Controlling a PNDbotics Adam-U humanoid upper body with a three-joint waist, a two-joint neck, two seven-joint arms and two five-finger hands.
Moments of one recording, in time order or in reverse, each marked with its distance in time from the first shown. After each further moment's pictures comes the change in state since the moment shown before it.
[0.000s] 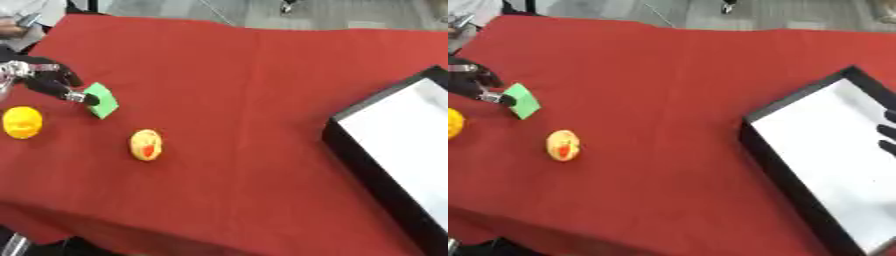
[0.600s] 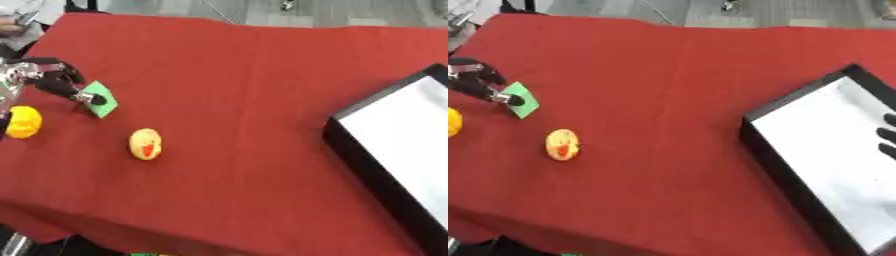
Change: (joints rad) left arm -0.007 -0.013 0.012 0.023 -0.052 0.024 0.052; right arm -0.001 0.007 0.000 0.001 0.007 0.005 0.004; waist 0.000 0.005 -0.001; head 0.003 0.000
